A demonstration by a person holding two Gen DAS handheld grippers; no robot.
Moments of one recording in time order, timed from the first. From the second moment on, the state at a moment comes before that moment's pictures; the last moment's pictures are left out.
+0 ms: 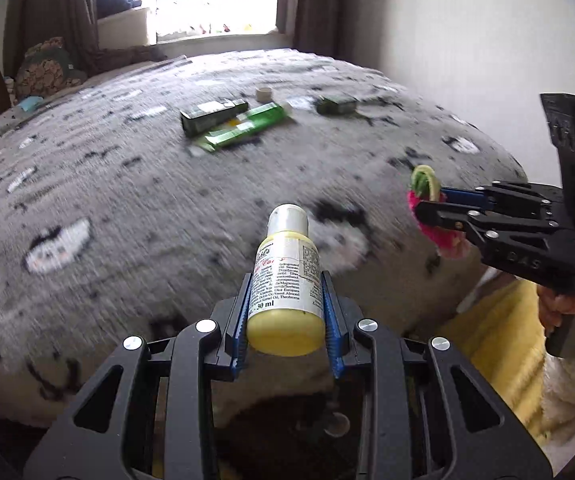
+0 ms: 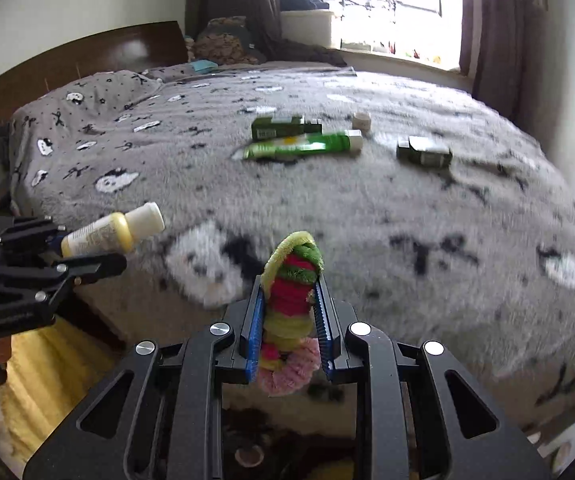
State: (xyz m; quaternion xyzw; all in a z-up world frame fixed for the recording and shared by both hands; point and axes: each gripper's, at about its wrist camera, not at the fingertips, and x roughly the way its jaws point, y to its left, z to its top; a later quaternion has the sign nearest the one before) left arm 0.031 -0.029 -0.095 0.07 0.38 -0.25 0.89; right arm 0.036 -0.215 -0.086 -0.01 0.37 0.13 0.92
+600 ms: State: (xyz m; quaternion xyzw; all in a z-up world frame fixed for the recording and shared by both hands) left arm -0.025 -0.065 -0.227 0.06 0.54 -0.29 0.79; right arm -0.021 -0.212 -0.197 0.05 0.50 0.12 0.86
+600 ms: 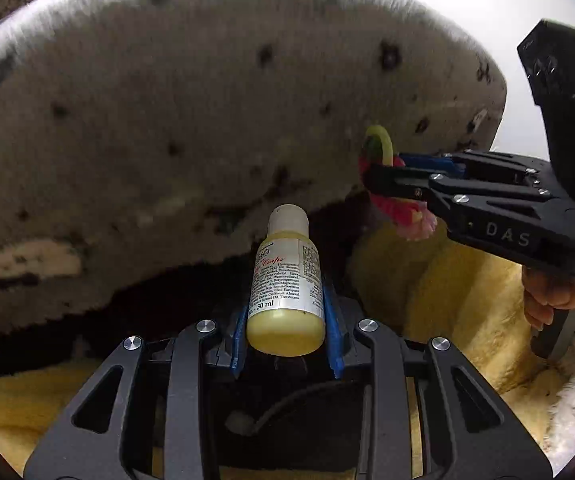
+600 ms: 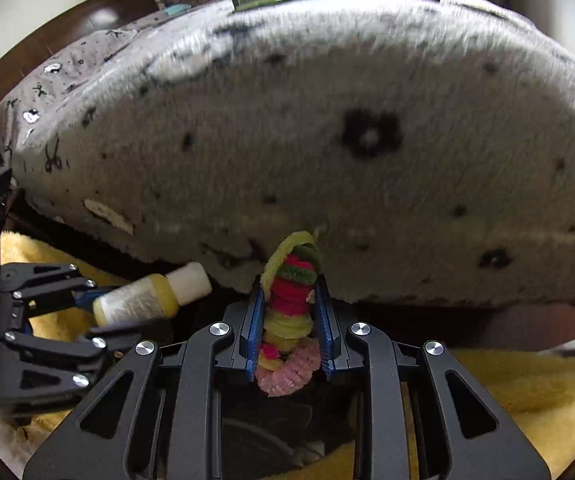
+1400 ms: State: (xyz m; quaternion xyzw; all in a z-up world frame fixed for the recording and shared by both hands) left arm -0.008 -0.068 -0.307 0.05 0.61 -0.26 0.75; right arm -0.011 -0.203 -0.268 0.08 0.59 0.11 0.80
